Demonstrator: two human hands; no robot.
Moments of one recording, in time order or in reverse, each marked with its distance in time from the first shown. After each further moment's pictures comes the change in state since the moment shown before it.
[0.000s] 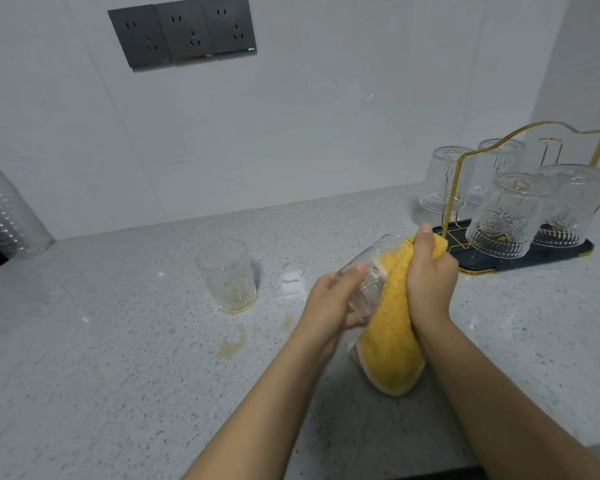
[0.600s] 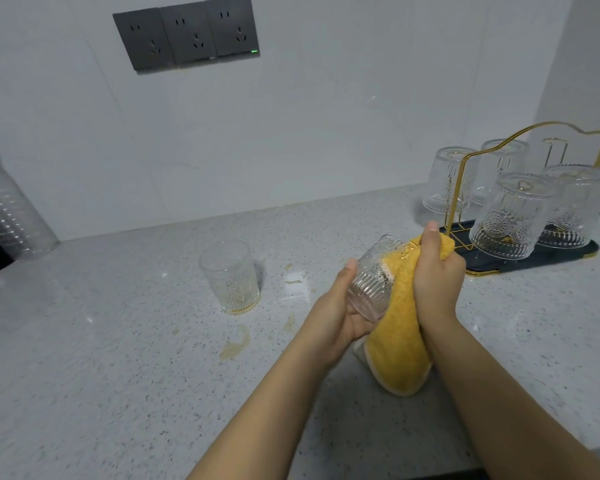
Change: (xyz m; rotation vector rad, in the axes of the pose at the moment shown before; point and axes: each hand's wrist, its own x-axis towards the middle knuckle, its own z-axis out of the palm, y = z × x) left_hand -0.002 -0.003 0.000 -0.106 -0.104 -0.098; right_hand 0.001 -0.005 -0.001 0.034 -0.008 0.009
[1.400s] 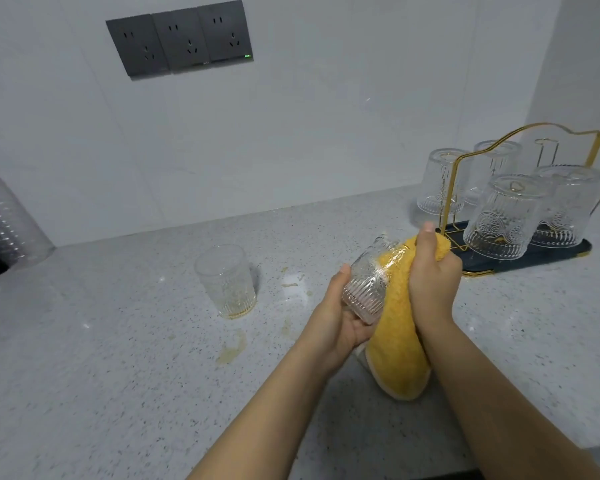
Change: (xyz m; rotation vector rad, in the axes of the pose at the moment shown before) left_hand 0.004 -0.006 0.003 -0.141 0.002 -0.014; right_hand 0.002 0.002 -0.002 0.032 0.007 -0.031
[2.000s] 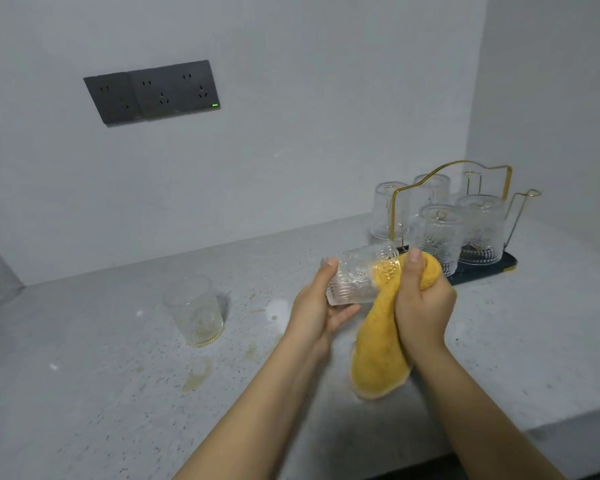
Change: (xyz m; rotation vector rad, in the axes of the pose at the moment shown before) left_hand -0.001 0.019 0.059 0.170 0.120 0.150; right_hand 0.005 -0.011 -0.057 -0.058 0.062 -0.340
